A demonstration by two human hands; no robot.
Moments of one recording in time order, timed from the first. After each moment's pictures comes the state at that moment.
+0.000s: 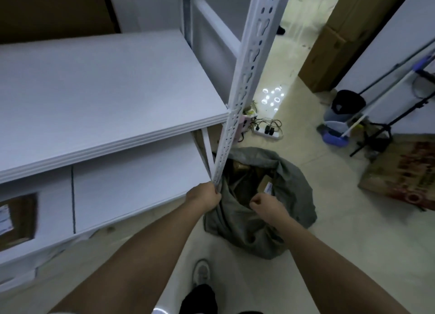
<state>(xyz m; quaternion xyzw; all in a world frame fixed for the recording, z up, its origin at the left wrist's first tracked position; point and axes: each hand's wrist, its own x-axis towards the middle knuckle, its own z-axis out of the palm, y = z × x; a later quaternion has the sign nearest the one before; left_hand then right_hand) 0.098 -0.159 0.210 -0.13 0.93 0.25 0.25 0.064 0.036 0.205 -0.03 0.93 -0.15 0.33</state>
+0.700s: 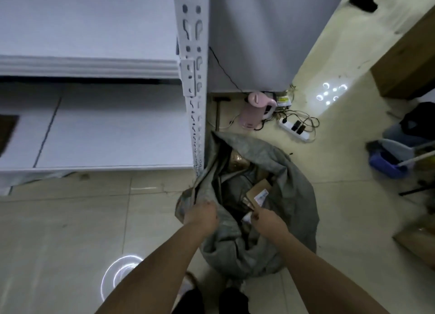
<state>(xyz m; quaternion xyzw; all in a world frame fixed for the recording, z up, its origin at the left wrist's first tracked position) -0.005 0.038 0.032 -0.24 0.89 0.24 0.31 -0.119 0.200 -0.003 -0.17 0.88 -0.03 0.44</state>
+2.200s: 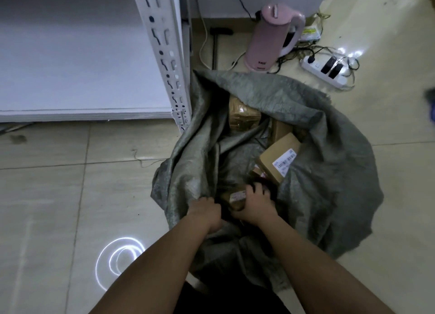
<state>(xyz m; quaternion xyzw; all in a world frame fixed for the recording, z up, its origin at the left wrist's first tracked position) -0.022 0.084 -0.311 -0.13 0.88 0.17 0.43 -0.118 0.207 -0.341 -0.23 0.89 0.01 0.40</state>
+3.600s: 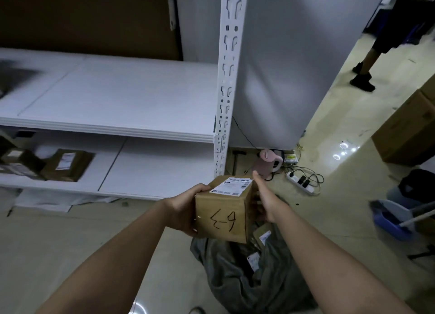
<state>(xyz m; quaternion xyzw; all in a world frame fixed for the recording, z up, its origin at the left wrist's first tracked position) 0.072 -0.014 0.294 -0.42 0.42 0.76 0.25 -0.104 0.143 0.274 0.04 0.71 -0.47 0.52</state>
